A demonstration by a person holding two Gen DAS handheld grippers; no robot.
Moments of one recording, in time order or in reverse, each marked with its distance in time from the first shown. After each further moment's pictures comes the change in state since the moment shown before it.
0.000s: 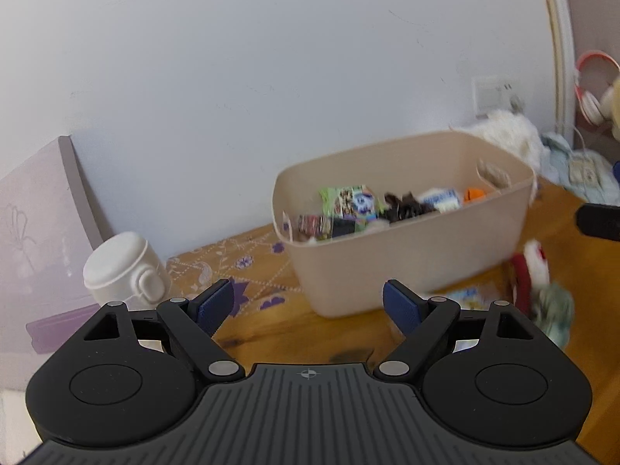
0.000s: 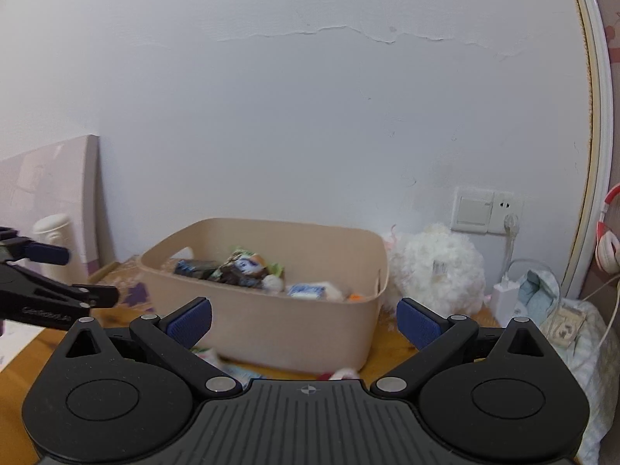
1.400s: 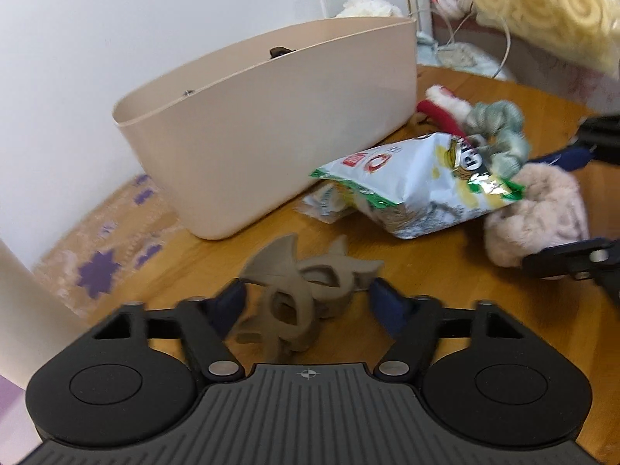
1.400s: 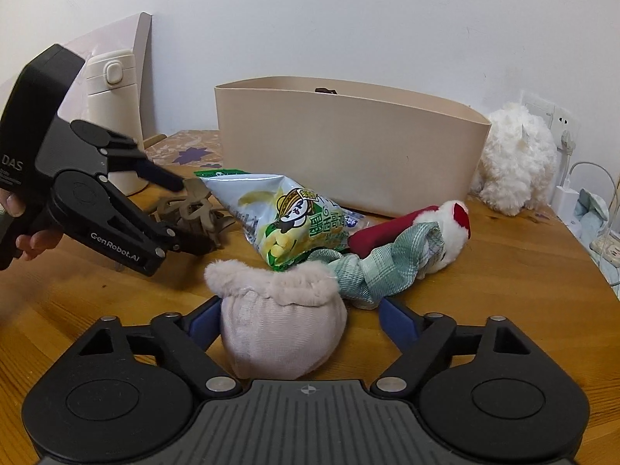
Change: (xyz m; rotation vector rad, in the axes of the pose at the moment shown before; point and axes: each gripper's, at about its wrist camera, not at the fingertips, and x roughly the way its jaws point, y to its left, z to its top) left arm 0.088 0.004 -0.082 0.281 0.078 -0.447; right arm 0.031 0.066 -0.102 -0.083 0.252 0.067
